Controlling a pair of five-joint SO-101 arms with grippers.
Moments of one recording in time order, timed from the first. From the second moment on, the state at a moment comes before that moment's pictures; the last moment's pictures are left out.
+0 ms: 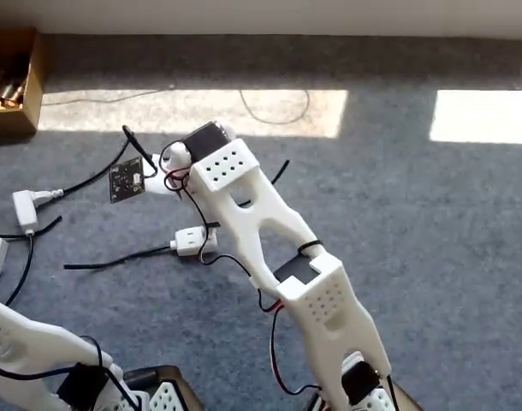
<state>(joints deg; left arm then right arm) -66.3 26.9 -34.0 86.6 -48.5 -44.0 41.5 -50.1 98.7 65.1</state>
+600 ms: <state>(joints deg) -66.3 26.9 -34.0 86.5 -48.5 -44.3 38.3 -44.1 98.7 67.6</state>
